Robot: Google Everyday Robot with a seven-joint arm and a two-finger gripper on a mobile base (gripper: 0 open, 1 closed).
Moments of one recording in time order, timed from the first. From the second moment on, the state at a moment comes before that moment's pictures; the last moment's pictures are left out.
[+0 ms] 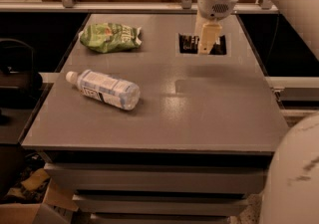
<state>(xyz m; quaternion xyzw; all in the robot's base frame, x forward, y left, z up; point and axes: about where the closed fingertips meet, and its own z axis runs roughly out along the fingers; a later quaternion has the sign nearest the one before) 0.661 -0.125 0.918 -0.70 0.69 -0.06 0.15</state>
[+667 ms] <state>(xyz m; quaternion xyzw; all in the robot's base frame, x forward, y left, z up) 0.682 -0.043 0.928 -0.77 0.61 -0.06 0.16</state>
